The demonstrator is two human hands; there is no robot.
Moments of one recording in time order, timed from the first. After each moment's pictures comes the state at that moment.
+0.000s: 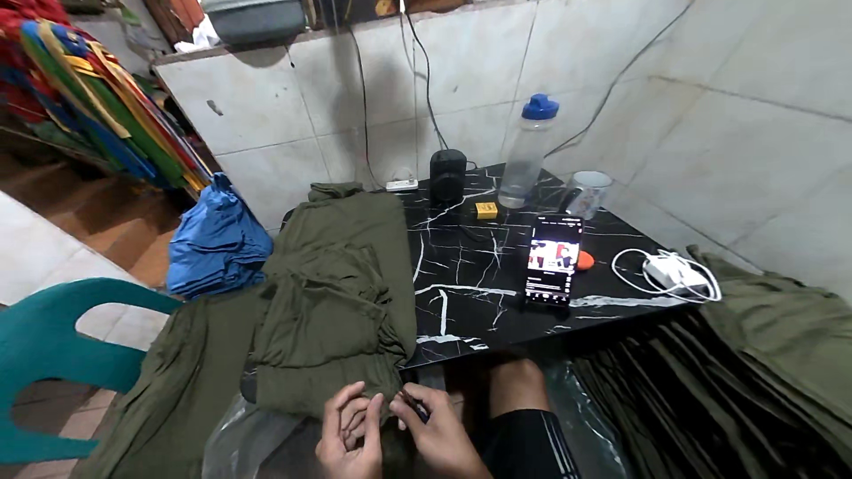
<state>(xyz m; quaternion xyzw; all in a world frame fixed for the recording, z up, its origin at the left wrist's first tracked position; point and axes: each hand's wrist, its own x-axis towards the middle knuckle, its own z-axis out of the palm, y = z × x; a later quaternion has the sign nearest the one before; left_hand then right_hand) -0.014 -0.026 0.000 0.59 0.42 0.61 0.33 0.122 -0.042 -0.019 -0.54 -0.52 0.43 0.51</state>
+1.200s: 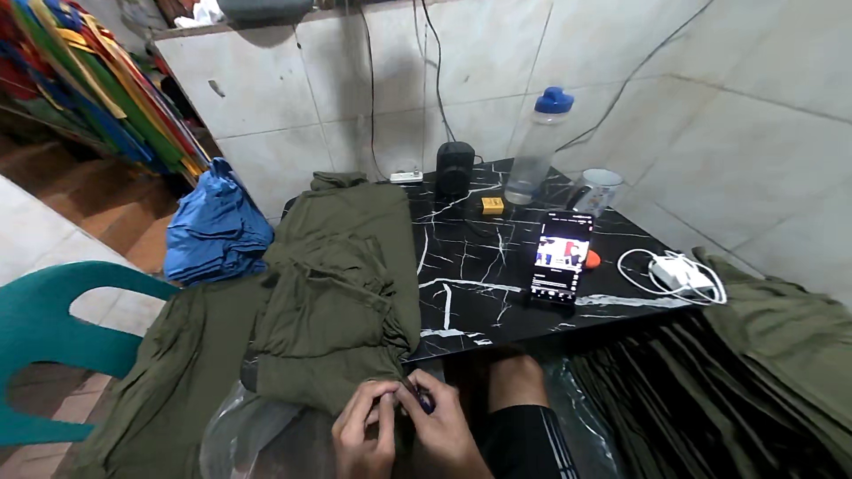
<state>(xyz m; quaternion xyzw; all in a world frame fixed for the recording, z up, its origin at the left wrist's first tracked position) -0.021 -0.016 -0.013 0.70 0.35 0.54 0.31 0.116 -0.043 -0.021 -0.57 -0.50 0.37 0.54</state>
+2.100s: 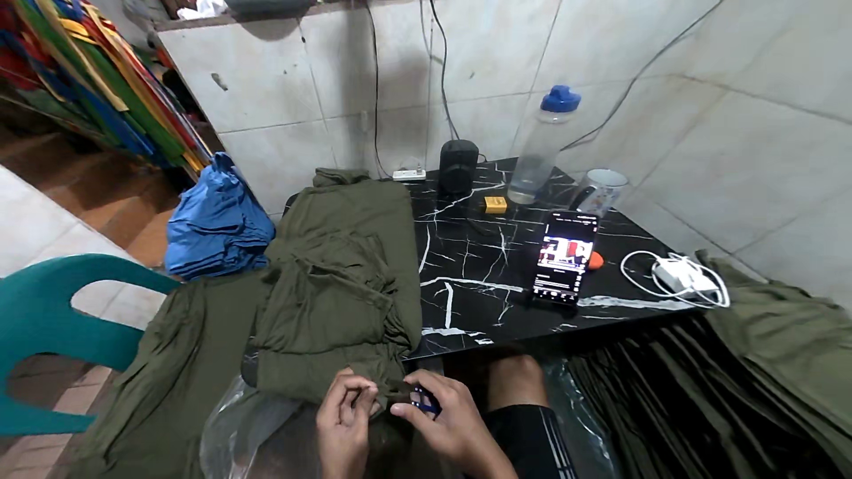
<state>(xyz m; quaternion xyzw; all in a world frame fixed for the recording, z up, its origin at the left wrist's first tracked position) -0.037 -0.001 -0.025 0.60 0.35 0.59 0.41 0.142 -0.047 -0.017 -0.57 -0.65 0.26 0.44</state>
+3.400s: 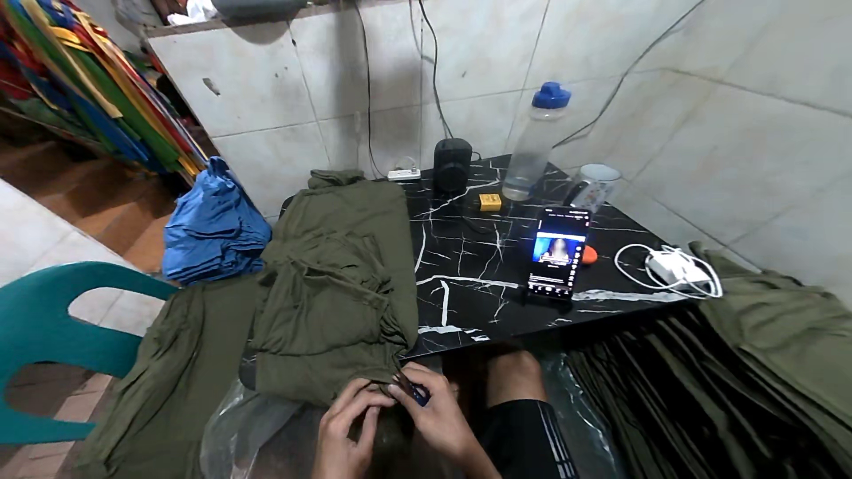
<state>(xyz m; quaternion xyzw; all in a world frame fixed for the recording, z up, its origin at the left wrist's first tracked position) -0.061 -0.007 -0.017 0.77 0.36 0.40 0.33 0.125 -0.032 -0.033 -0.52 -0.54 0.39 0.53</state>
